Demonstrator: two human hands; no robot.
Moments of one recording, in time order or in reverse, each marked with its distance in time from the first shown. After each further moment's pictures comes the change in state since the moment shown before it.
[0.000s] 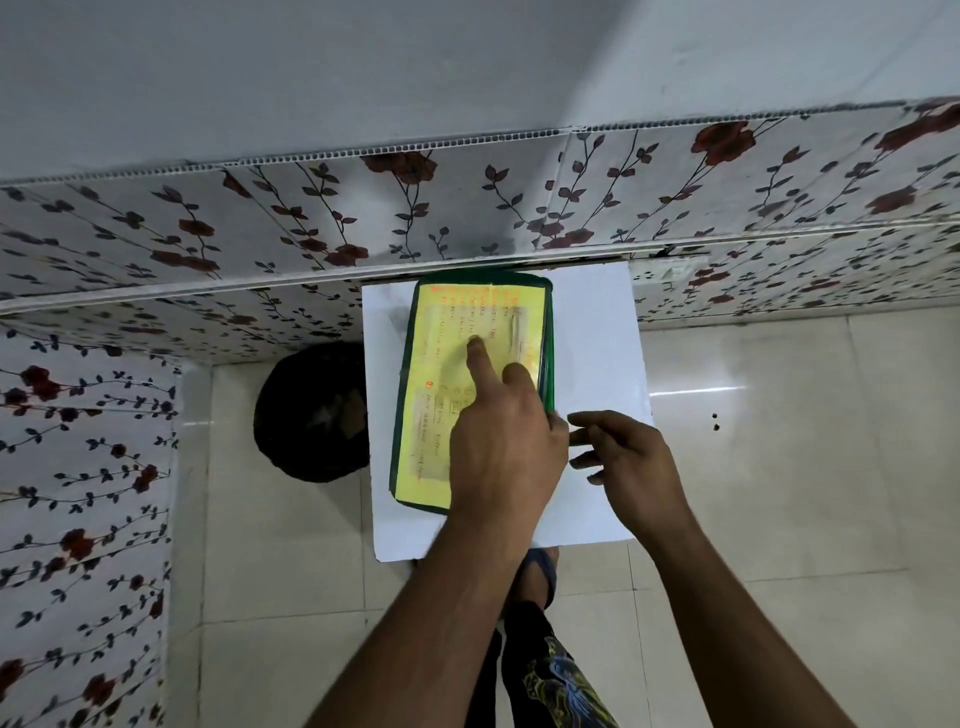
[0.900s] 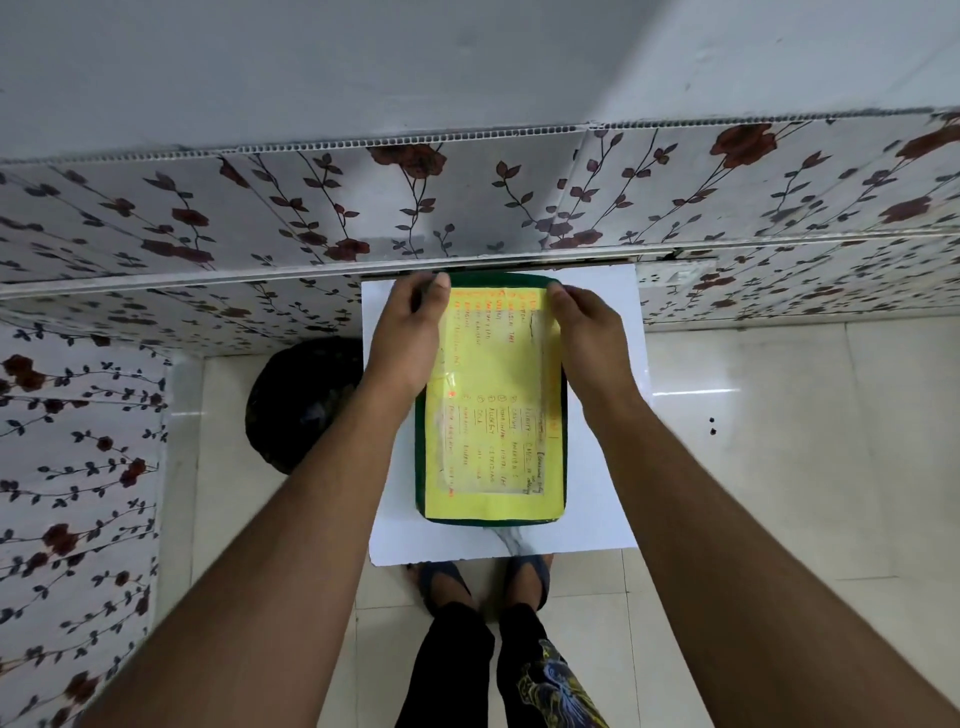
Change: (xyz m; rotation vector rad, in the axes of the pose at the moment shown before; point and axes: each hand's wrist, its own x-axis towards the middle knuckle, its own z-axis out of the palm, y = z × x) left_hand 0.101 -0.080 -0.010 -1.008 -0.144 -0.338; right_hand 0.076 -0.084 0.035 0.175 0.070 -0.079
